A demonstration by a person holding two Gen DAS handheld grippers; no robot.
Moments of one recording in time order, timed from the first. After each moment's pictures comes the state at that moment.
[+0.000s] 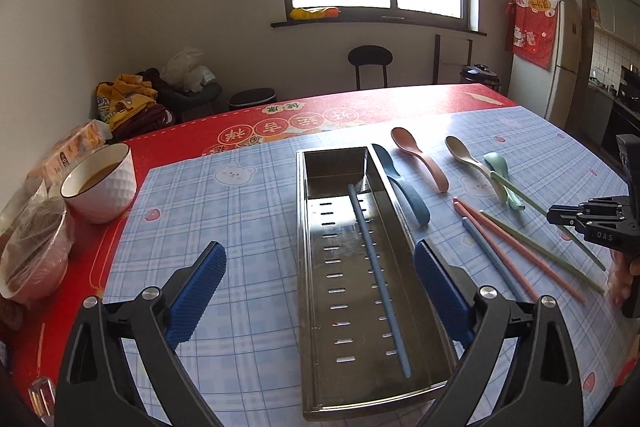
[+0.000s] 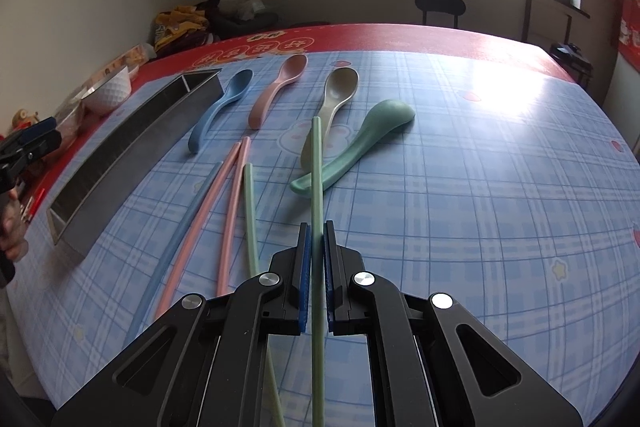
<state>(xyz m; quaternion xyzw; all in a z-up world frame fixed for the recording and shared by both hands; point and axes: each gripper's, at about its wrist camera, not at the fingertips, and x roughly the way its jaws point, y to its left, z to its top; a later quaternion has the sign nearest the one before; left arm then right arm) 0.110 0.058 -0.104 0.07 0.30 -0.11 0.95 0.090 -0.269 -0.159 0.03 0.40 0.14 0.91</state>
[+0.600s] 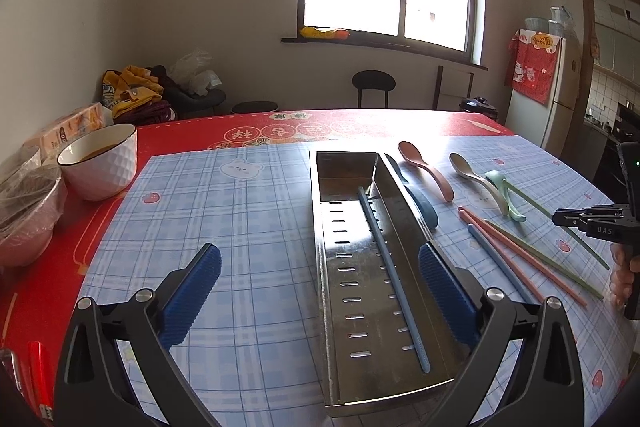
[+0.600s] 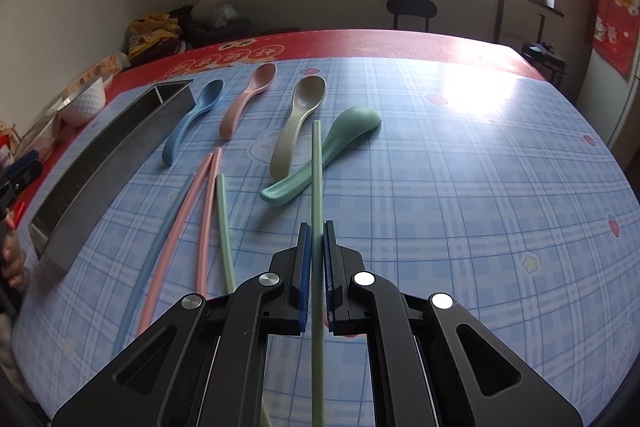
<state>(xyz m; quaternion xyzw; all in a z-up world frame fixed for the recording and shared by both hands) 0.096 0.084 -0.126 0.02 0.25 -0.12 0.96 0.090 -0.276 -0.150 0.04 0.40 0.07 0.91</state>
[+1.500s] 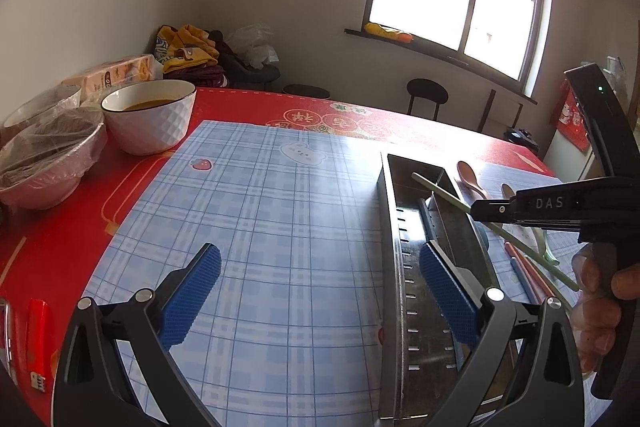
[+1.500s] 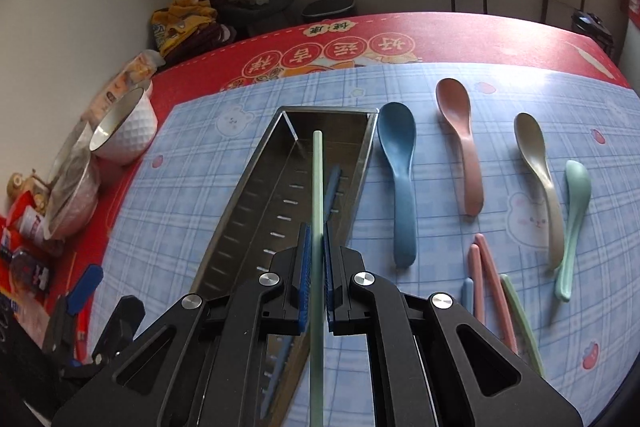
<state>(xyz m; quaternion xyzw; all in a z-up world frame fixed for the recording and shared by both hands) 0.116 0.131 -0.132 -0.07 0.29 -0.04 0.95 0.192 -0.059 -0.114 0.10 0.47 0.12 0.87</state>
